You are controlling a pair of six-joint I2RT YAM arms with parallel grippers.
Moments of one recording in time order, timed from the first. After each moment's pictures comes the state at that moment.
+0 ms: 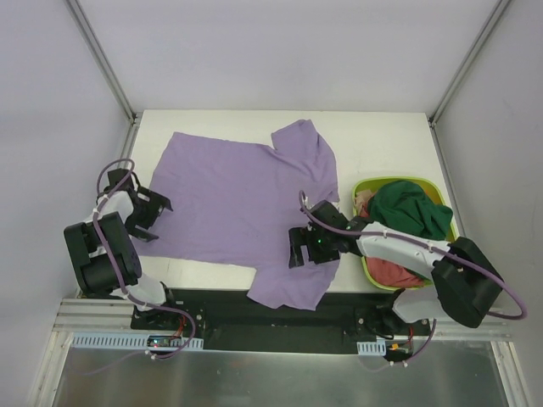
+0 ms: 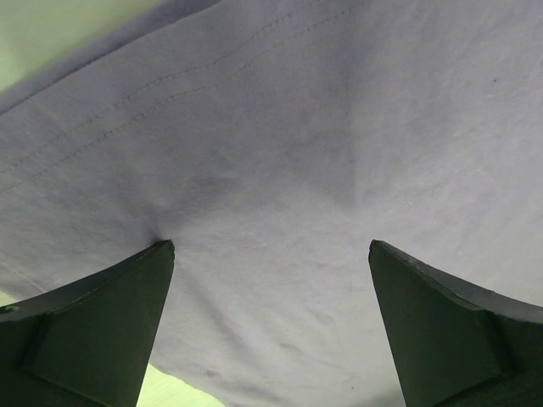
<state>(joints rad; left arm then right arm) 0.38 1.52 0.83 -0.55 0.12 -0.81 0.84 1.36 0.69 -0.40 -0.21 0.61</state>
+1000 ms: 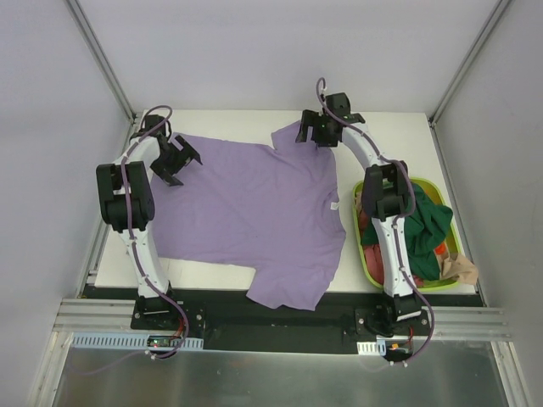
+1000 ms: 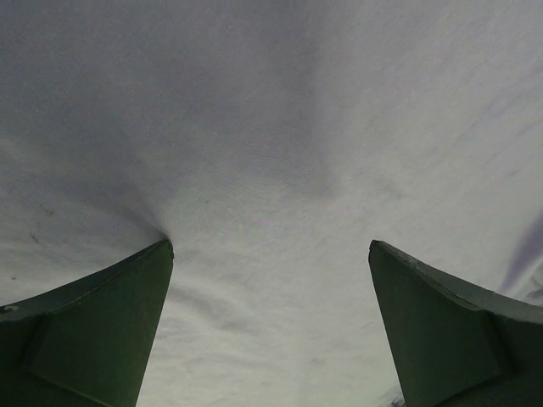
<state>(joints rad) 0.12 2.10 1.60 -0.66 0.23 -0.72 0.27 2.54 2.33 -0.62 -0.25 0.32</state>
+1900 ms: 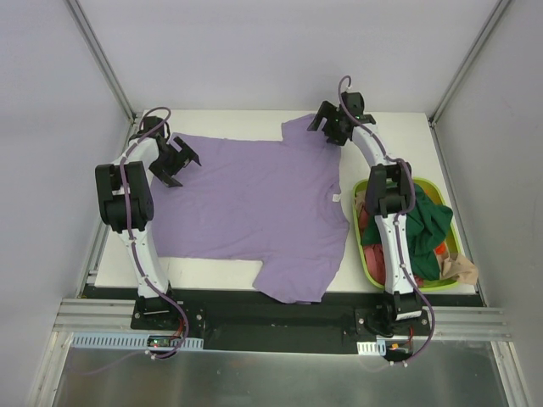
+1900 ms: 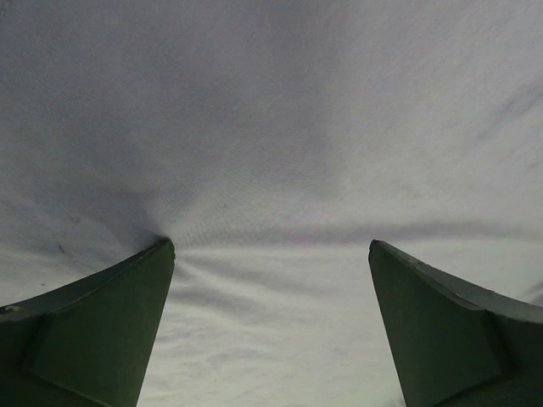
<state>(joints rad) 0.13 2.10 1.58 -0.65 0.23 -0.72 0.19 2.65 2.45 -0.57 -0.21 0.57</state>
